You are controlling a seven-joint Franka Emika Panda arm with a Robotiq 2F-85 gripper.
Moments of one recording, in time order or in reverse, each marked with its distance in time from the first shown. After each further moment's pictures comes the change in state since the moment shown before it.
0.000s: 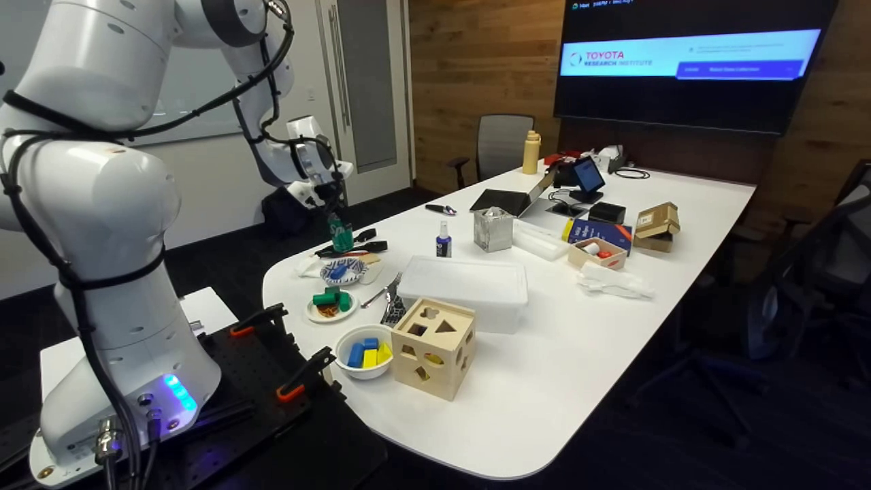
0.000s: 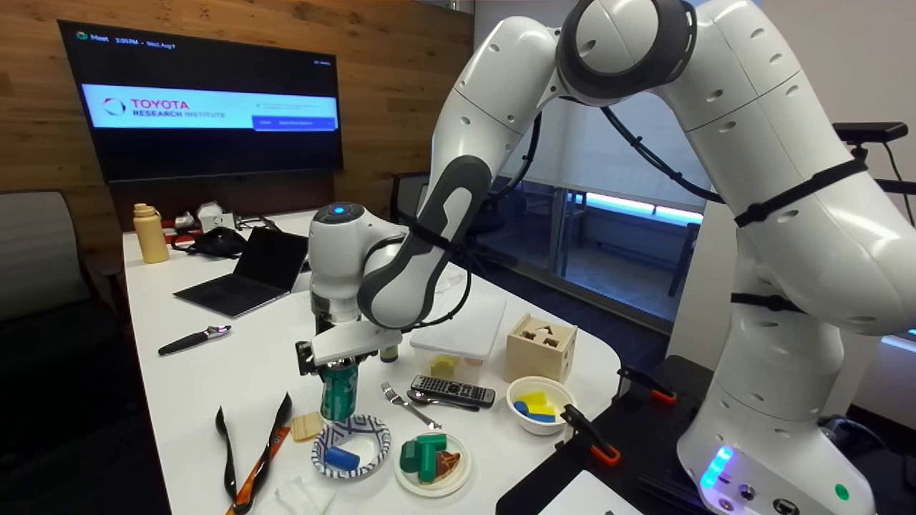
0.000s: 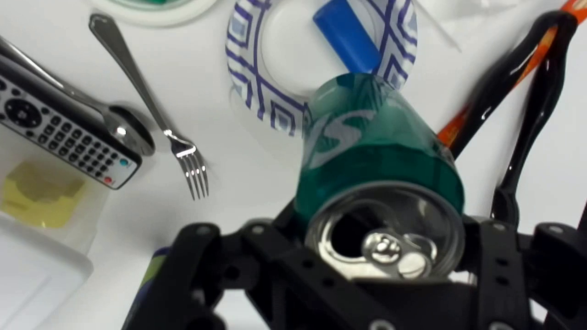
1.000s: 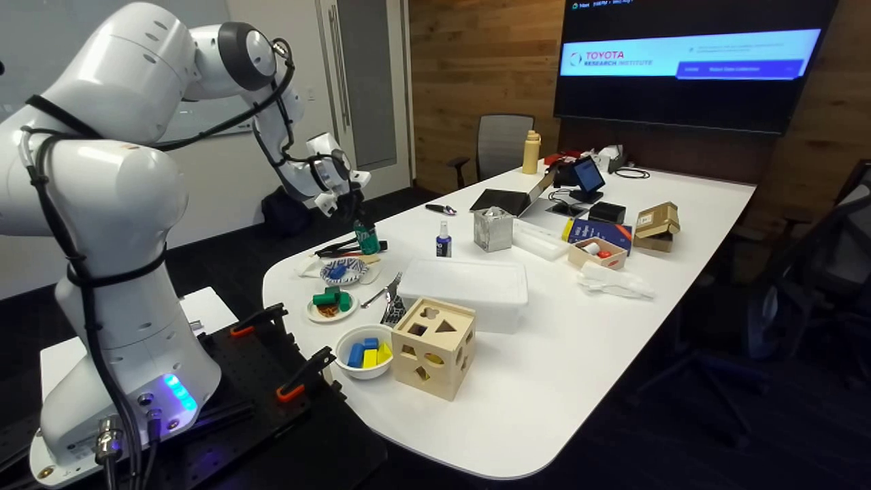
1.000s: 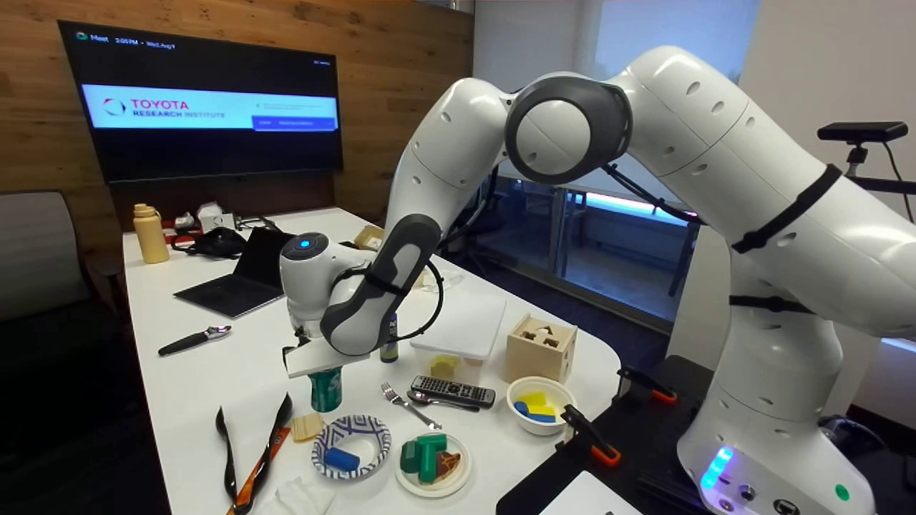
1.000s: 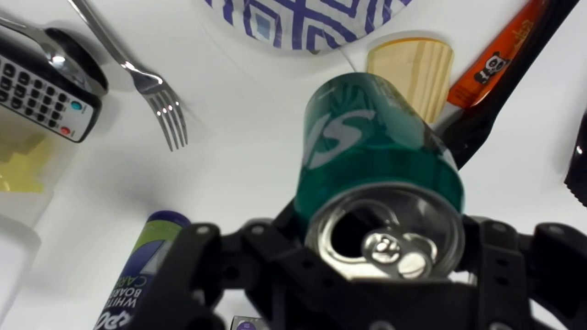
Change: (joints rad) arm 0.156 0.276 -0.210 0.336 0.098 -0.058 0.040
